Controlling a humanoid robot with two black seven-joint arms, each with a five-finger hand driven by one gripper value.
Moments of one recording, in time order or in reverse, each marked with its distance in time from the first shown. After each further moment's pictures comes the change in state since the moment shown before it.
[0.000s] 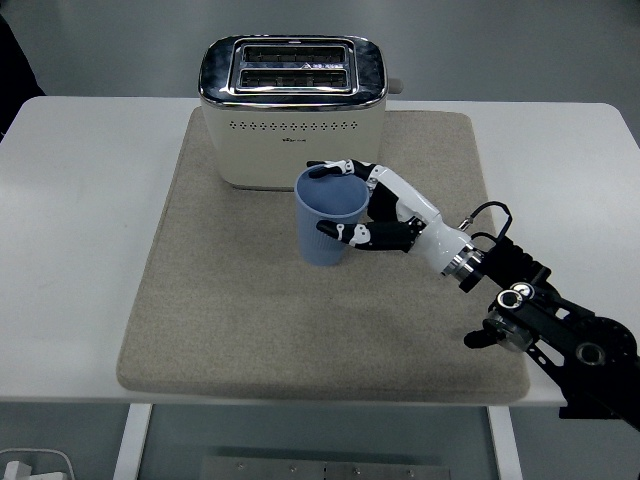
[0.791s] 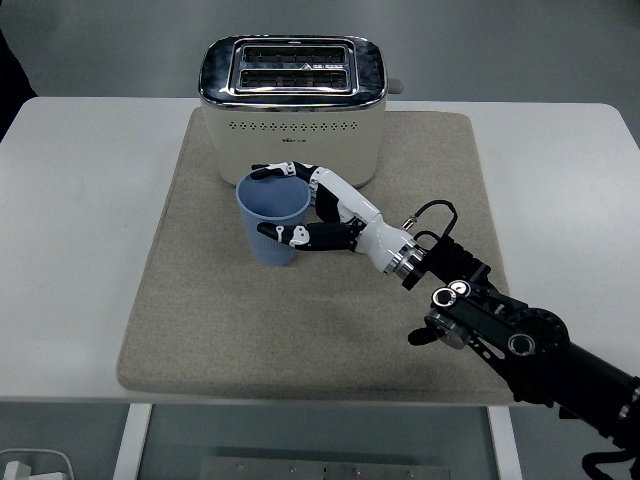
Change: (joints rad) left arm 0.000 0.000 0.000 0.000 0.000 0.000 0.000; right arm 0.076 0.157 -0.067 -0.135 -0.007 -0.102 -0.005
